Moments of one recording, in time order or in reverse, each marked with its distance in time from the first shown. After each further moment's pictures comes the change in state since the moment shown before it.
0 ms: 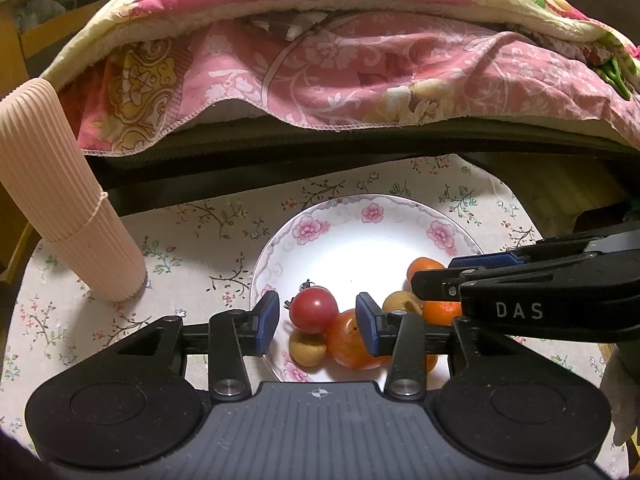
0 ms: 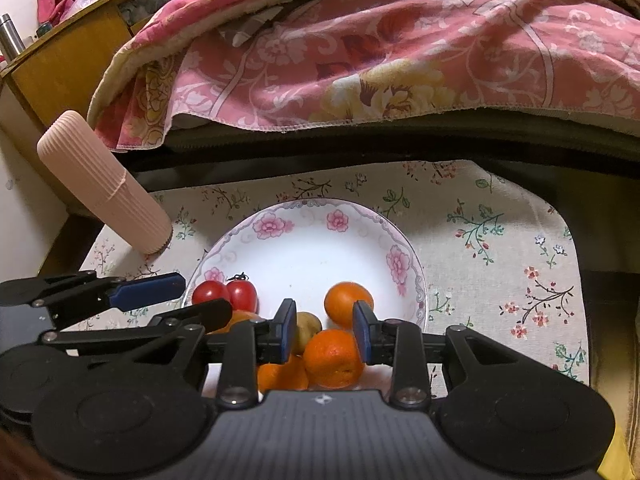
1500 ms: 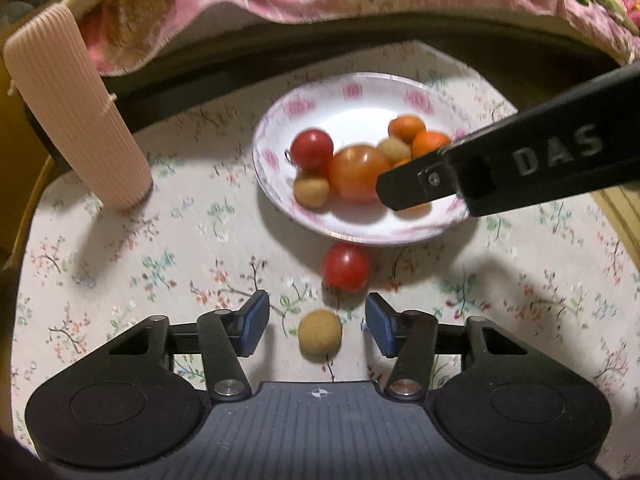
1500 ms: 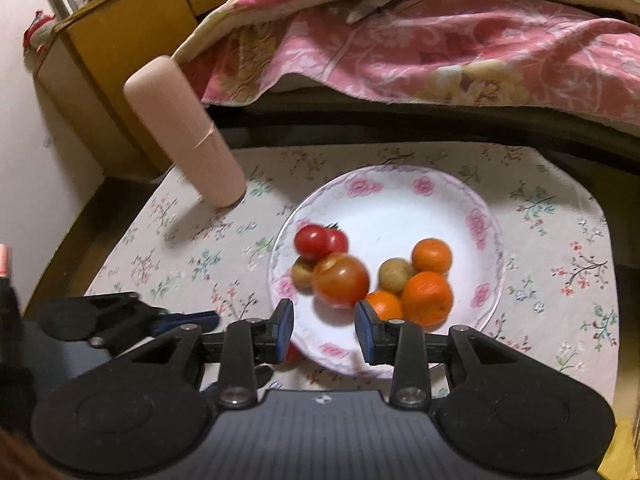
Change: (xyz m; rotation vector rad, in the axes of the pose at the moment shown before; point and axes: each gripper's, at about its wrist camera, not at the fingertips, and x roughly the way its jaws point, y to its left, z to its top) left arm -0.017 0.006 -0.075 0.152 0.140 -0.018; right arm -0.027 0.061 -0.032 -0.102 0.050 0.074
